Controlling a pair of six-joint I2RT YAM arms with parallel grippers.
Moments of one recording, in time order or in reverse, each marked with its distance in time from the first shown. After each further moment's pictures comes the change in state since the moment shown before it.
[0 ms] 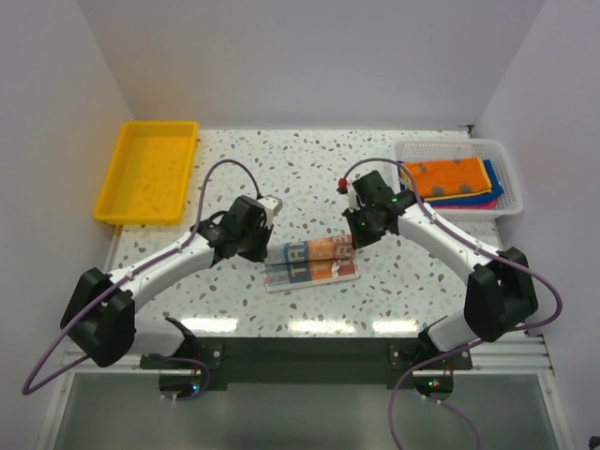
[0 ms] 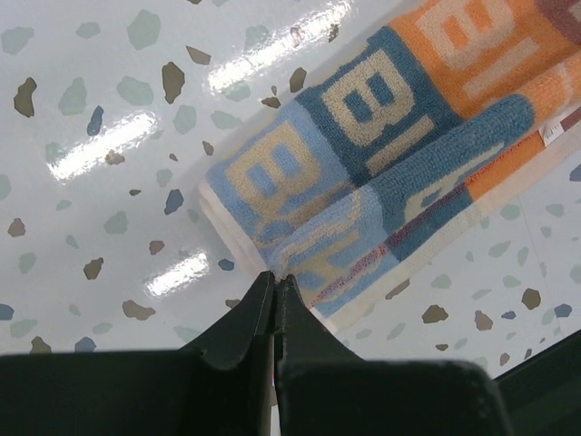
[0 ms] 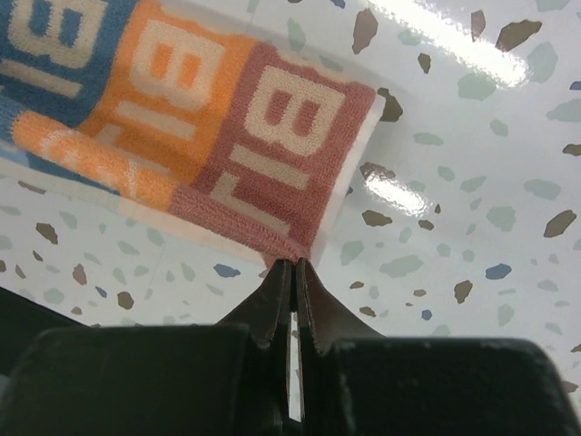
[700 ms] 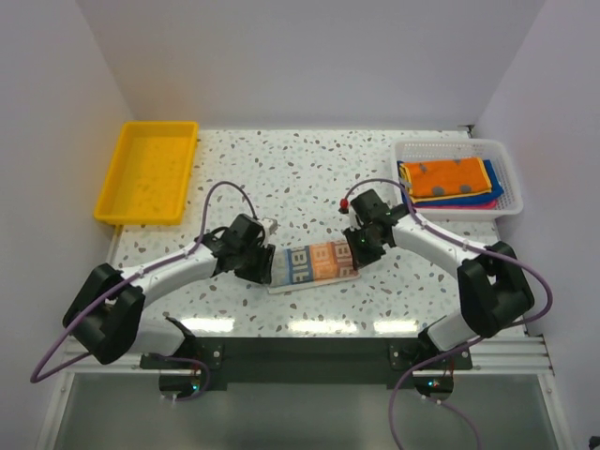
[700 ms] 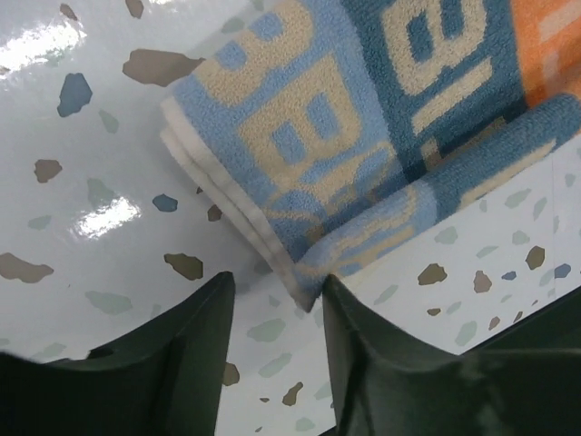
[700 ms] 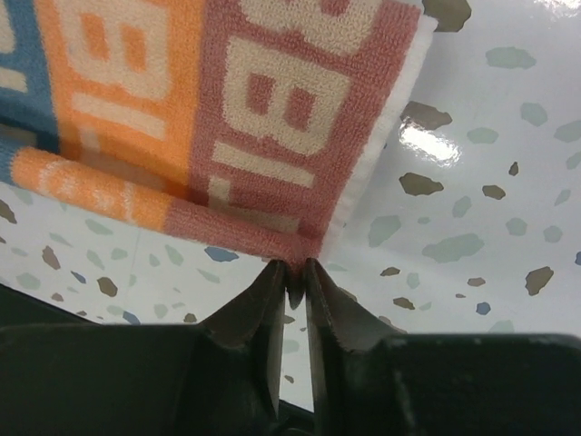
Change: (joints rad) left arm -0.009 0.009 -0.158 0.046 0.121 -0.135; right arm 0.015 0.024 -0.160 0.060 -0.045 0.069
